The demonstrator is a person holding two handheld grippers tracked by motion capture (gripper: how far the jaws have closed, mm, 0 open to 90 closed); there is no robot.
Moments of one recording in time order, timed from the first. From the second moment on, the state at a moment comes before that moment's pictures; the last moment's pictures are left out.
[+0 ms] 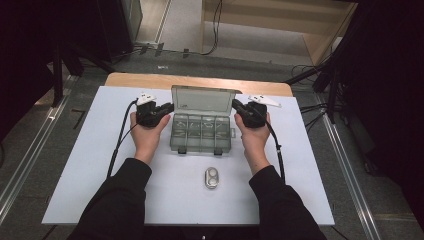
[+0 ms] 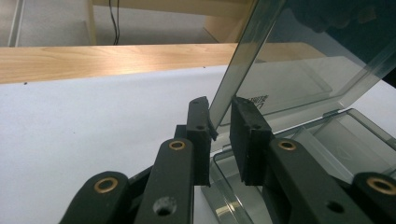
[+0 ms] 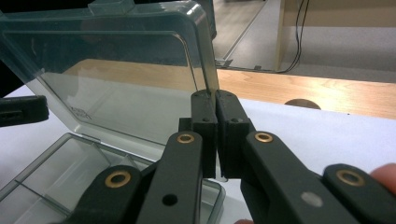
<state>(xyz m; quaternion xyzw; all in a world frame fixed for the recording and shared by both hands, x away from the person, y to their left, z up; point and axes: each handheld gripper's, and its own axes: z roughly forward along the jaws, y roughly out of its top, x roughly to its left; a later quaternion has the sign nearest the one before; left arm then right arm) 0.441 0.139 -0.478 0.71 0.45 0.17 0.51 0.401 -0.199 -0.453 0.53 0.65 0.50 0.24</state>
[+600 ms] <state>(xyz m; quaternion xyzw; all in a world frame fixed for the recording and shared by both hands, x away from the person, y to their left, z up) 0.448 0.133 -0.491 0.71 0.45 0.18 0.51 0.415 -0.202 -0.453 0.53 0.65 0.50 0.23</state>
